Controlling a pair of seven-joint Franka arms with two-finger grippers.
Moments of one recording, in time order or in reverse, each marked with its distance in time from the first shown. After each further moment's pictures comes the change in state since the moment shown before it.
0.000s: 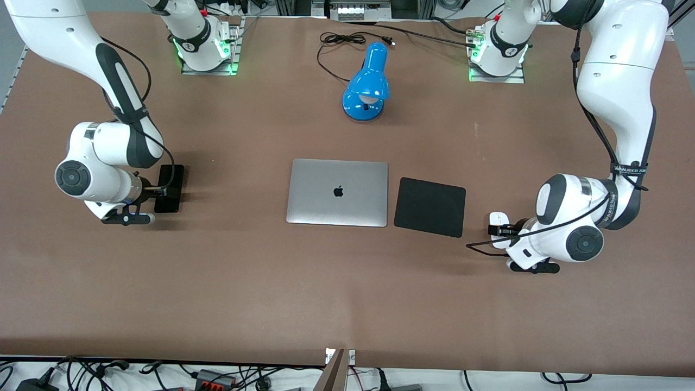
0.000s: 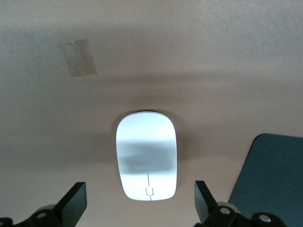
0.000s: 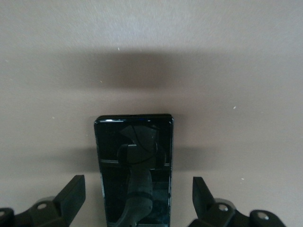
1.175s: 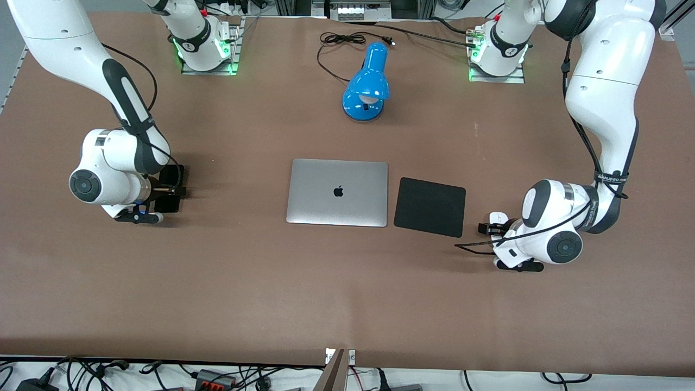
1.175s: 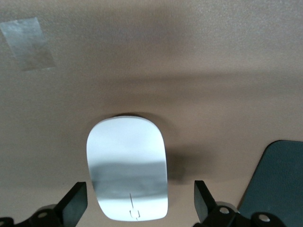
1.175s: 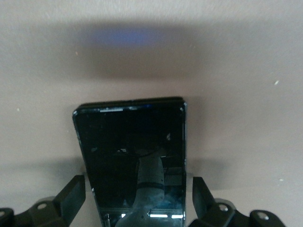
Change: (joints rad) left arm -0.015 0.059 0.000 0.000 0.002 0.022 0.000; right arm -0.011 0.058 0.003 -0.016 0.053 0.001 0.010
